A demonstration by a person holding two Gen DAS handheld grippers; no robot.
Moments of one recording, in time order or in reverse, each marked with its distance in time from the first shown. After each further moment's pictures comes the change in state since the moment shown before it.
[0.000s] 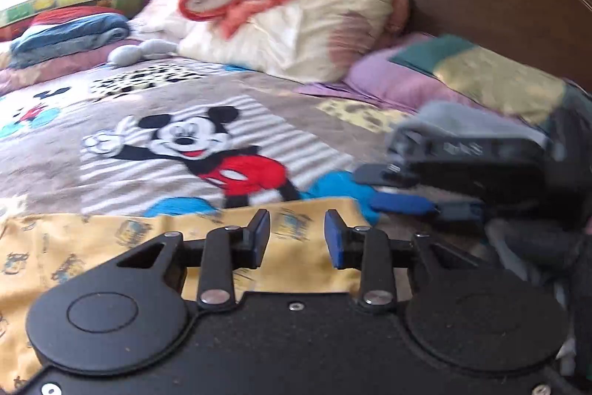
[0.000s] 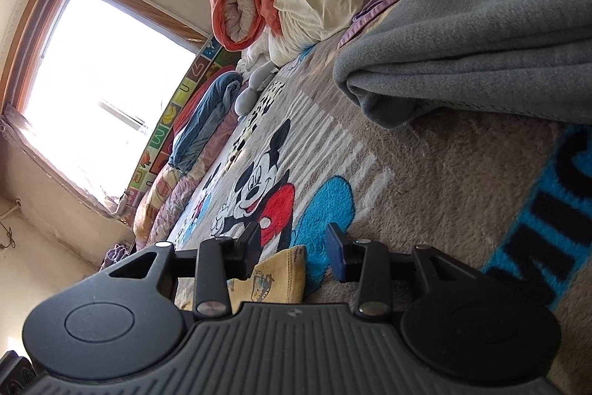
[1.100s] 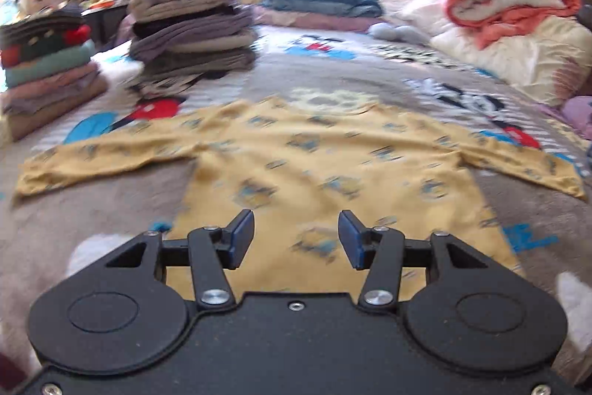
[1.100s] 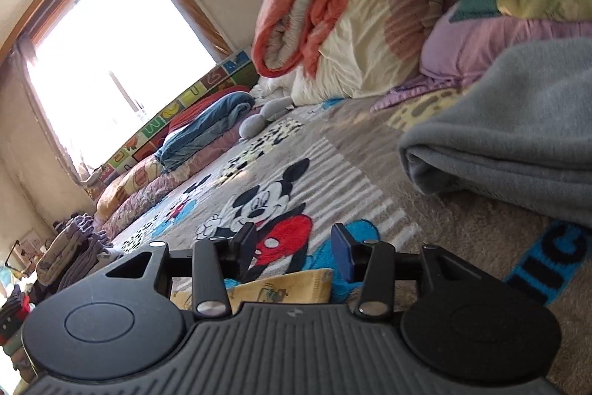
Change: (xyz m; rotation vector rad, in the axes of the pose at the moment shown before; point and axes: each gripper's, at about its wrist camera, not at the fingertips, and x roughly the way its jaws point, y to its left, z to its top) left arm -0.227 0.160 -0.122 -0.359 0.032 0.576; right arm -0.035 0.083 -0.034 -0.421 -0.156 -0.046
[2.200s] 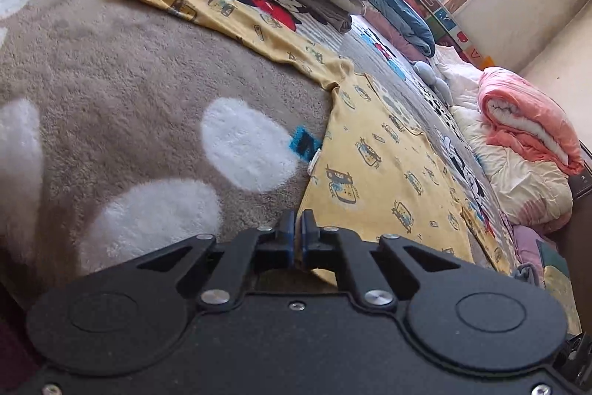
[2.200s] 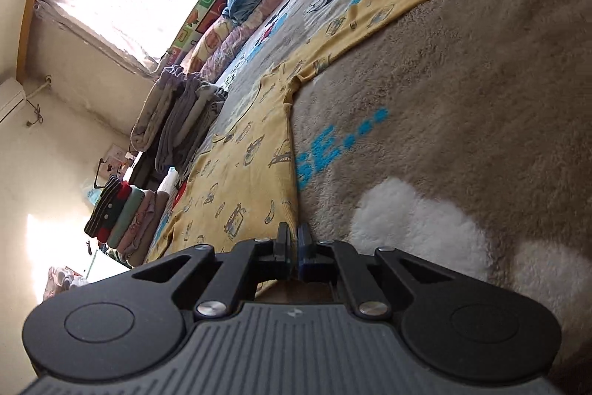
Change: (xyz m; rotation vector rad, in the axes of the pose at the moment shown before) left arm -0.014 0.131 -0.042 -0.543 0.141 -0.234; right arm -0.056 0.101 -0.139 0.266 0.492 0.225
